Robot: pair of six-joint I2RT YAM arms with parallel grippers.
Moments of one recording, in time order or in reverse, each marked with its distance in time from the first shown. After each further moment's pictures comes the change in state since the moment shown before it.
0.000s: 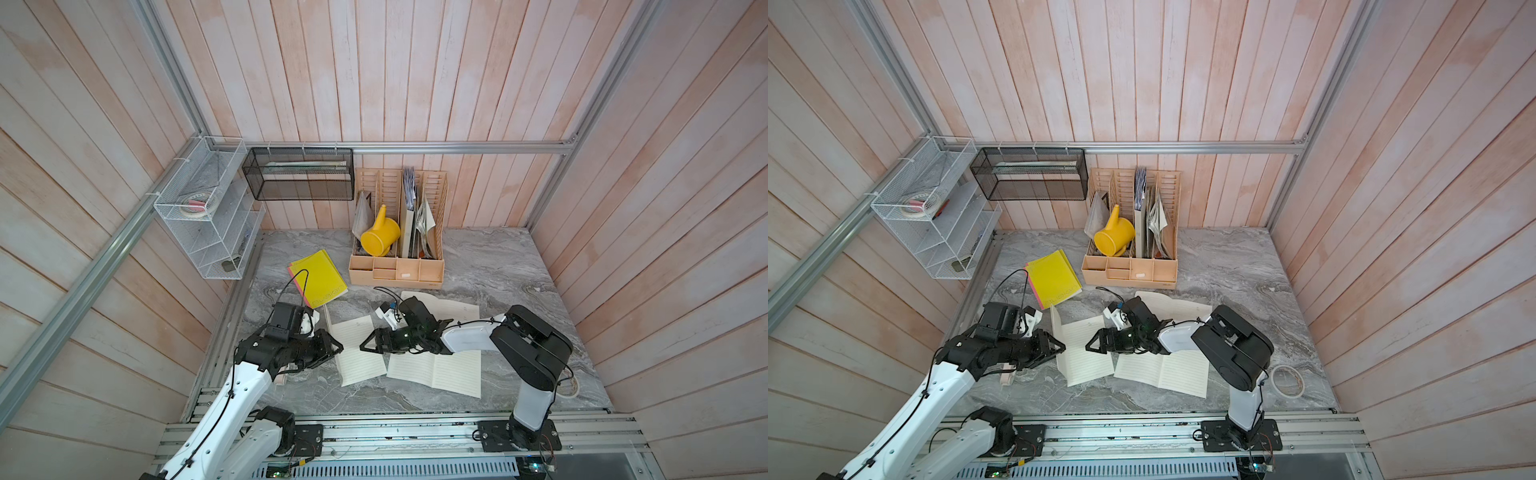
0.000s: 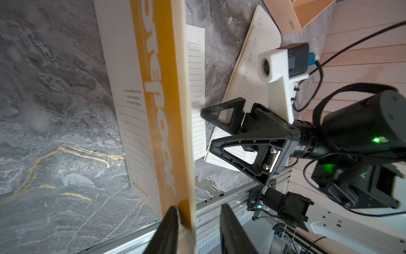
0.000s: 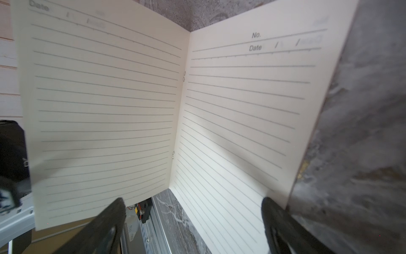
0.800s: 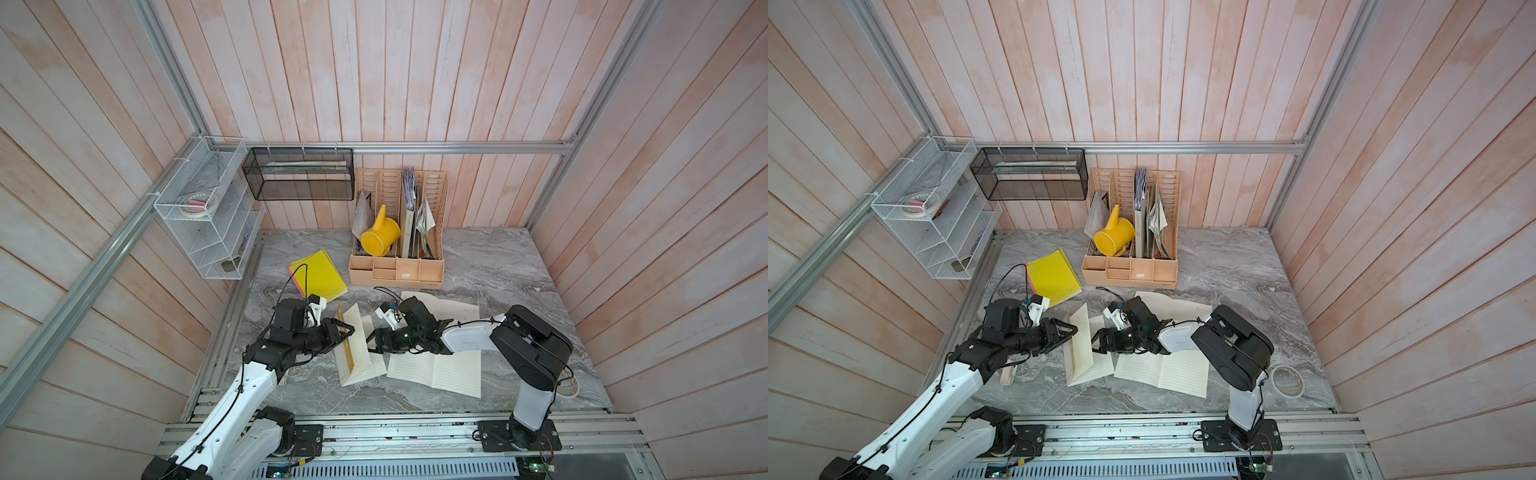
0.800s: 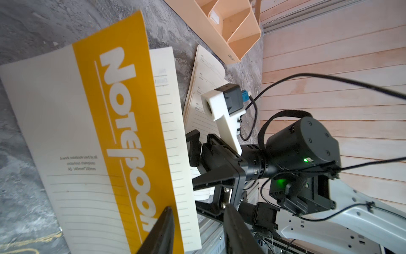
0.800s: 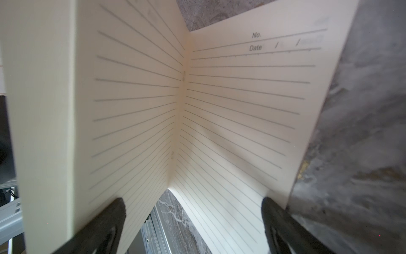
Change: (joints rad) left arm 0.000 0.039 -0.140 0.476 0.106 -0.110; right arm 0.000 0.000 0.000 -0.001 0.000 -0.001
